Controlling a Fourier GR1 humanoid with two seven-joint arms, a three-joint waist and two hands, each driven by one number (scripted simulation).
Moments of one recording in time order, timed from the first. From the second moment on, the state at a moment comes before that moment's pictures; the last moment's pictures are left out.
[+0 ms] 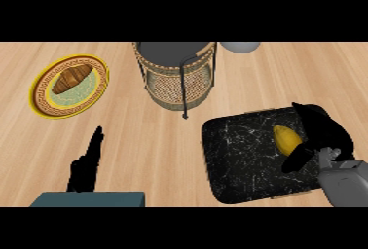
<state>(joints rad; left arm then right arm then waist) 0.08 0.17 -0.17 -1.39 0.02 0.27 -0.02 -0.26 -0.40 0.18 -1.61 0.58 0.42 0.93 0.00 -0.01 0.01</state>
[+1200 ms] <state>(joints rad) 0.11 0.16 -0.15 -1.44 -0.01 0.24 0.01 -0.22 -0.14 0.41 -1.51 0.95 0.25 0.96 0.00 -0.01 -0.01</state>
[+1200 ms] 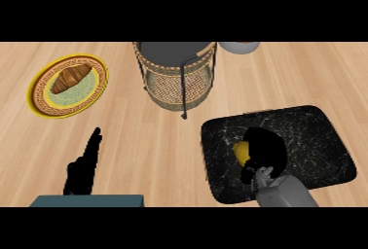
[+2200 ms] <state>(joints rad) 0.11 0.16 -0.14 -1.43 0.00 0.25 0.01 -0.42 -0.02 0.62 -2.02 1.25 0.06 1.23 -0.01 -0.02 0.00</state>
